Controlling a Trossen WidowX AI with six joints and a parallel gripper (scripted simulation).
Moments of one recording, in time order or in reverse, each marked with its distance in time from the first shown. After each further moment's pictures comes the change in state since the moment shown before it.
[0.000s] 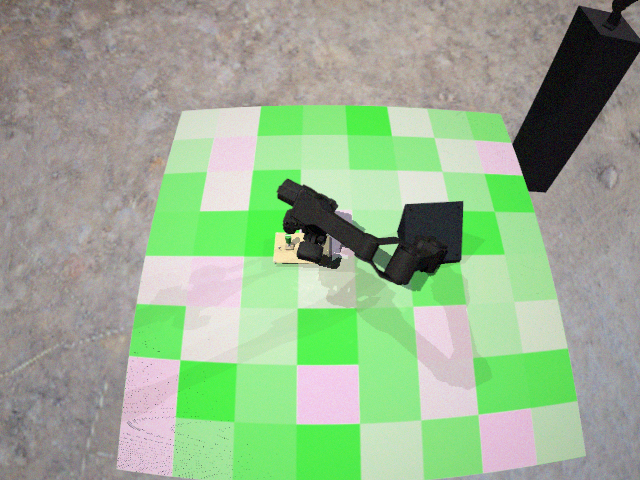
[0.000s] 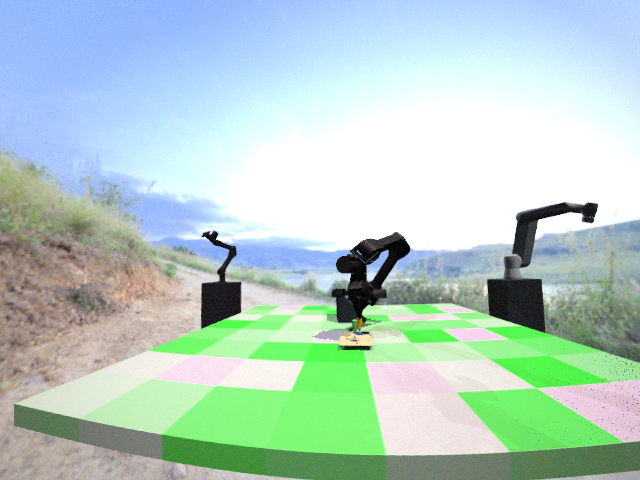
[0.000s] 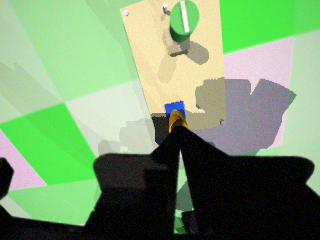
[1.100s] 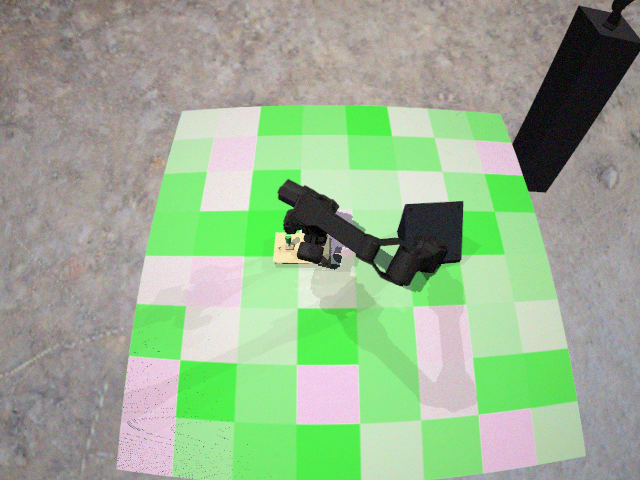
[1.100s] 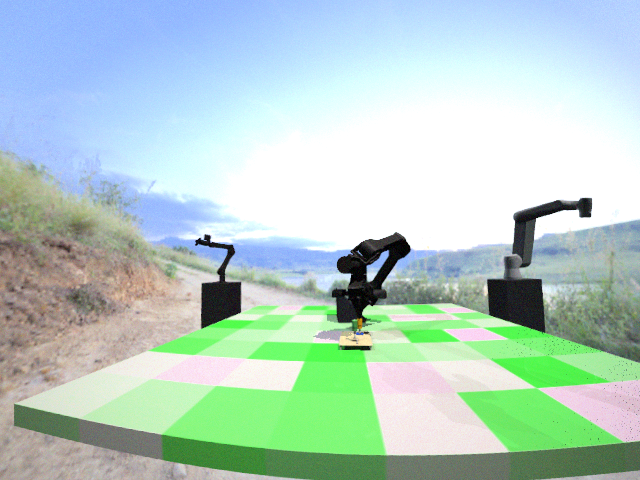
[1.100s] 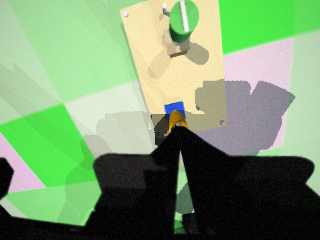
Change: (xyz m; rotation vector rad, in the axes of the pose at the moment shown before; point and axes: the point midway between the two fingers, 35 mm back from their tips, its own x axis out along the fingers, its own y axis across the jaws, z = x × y) arm 0.002 -0.001 -0.001 0.005 -0.010 -0.001
